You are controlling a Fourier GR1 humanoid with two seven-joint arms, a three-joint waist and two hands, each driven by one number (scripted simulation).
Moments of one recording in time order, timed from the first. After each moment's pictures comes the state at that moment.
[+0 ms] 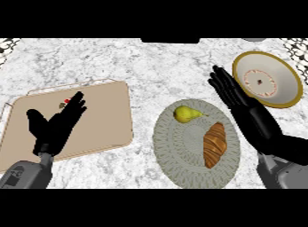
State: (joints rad) left arm -0.17 0.41 -0.27 -1.29 0.43 0.10 0.05; right arm -0.25 -0.34 0.30 -1.70 -0.30 0.02 -0.06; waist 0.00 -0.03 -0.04
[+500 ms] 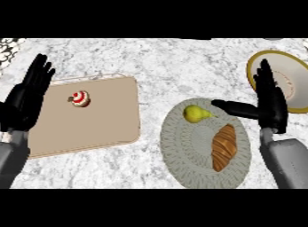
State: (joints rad) left arm -0.29 0.49 -0.13 -1.38 0.40 0.18 -0.07; right arm -0.32 -0.29 0.12 -1.37 -0.12 -0.47 0.14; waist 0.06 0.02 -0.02
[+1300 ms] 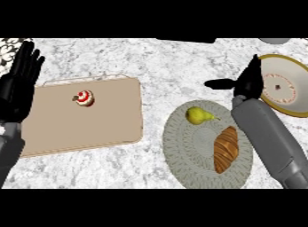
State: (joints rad) left arm -0.33 0.50 -0.09 -1.40 0.38 0.21 -0.09; right arm -0.72 -0.27 0.25 -0.83 0.44 -0.74 0.83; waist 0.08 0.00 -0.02
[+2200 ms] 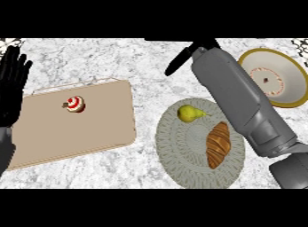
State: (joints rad) left arm -0.29 0.52 -0.03 -1.39 0.39 0.21 -0.10; right arm -1.22 -0.13 0.23 -0.52 0.27 -0.19 1.26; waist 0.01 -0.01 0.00
